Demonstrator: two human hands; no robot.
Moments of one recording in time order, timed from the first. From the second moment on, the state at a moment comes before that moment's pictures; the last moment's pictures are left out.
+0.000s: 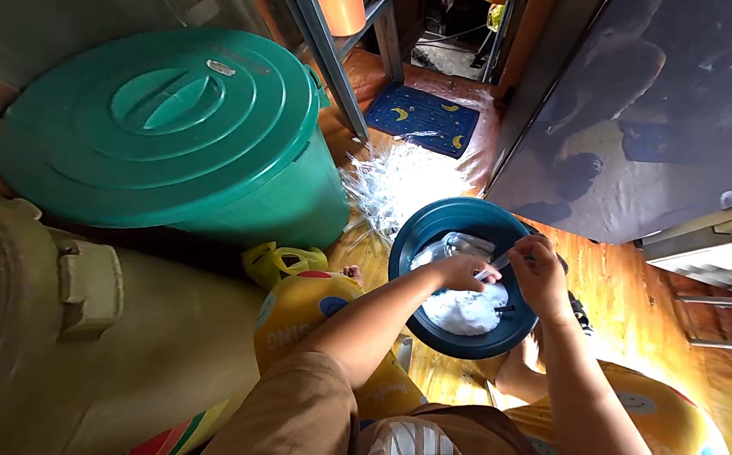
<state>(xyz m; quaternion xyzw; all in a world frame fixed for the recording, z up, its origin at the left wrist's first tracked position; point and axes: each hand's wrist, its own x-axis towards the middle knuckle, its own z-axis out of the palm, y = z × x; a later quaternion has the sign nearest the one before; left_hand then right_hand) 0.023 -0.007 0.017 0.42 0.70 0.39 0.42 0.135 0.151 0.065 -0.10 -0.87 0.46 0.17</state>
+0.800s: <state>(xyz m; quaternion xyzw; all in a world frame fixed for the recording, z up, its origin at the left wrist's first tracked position) 0.008 -0.011 0.027 0.40 0.83 0.21 0.34 0.137 0.147 0.049 -0.19 -0.47 0.85 0.18</state>
